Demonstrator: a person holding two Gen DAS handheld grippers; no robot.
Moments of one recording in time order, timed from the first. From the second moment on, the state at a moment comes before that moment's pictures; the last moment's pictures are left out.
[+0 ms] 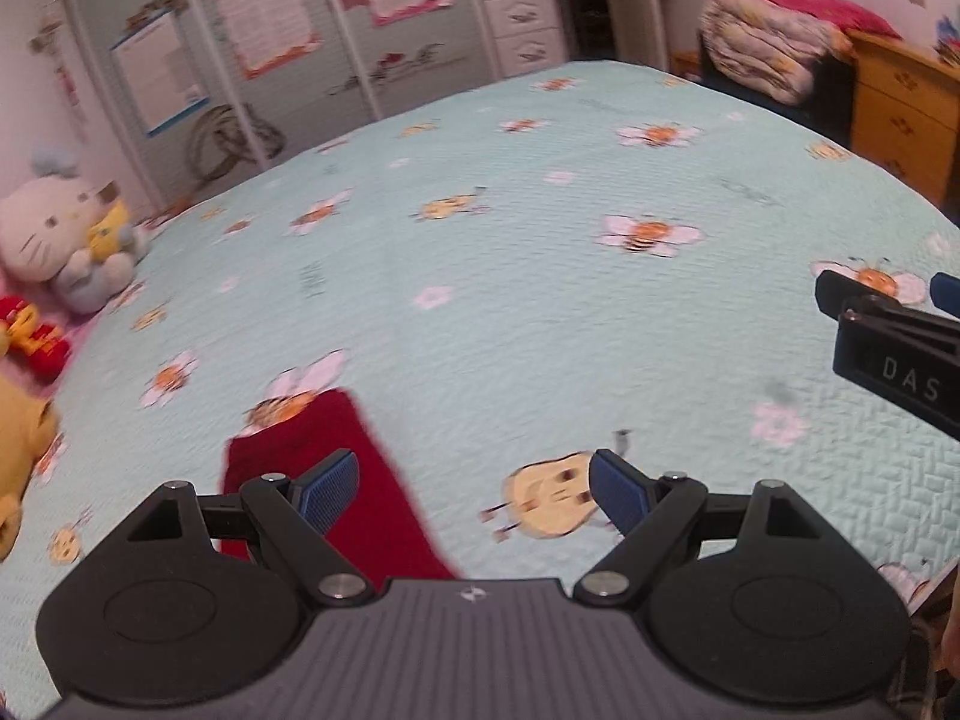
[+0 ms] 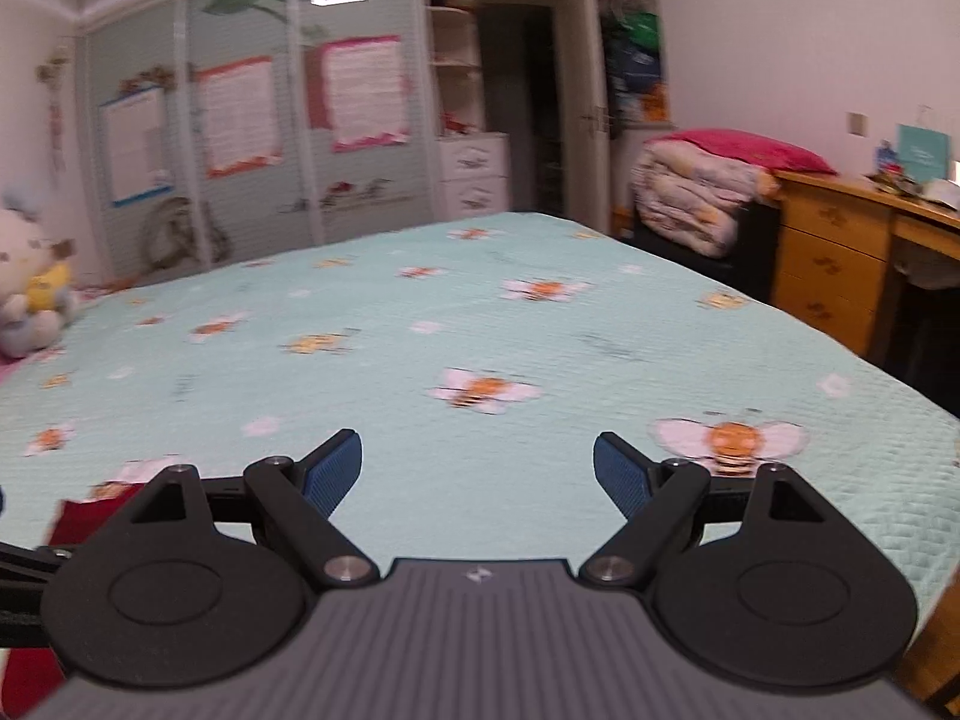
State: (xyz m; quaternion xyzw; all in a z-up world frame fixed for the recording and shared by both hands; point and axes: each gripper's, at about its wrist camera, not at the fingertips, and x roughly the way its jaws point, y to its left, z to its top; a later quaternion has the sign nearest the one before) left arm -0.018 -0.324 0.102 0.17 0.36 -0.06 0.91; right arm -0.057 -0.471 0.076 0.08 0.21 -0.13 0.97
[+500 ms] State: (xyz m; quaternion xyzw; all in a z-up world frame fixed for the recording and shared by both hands) left arm 0.042 -0.478 0.044 0.20 0.36 -0.16 0.90; right arm -0.029 -0.594 0.022 0.07 0.19 -0.27 0.94
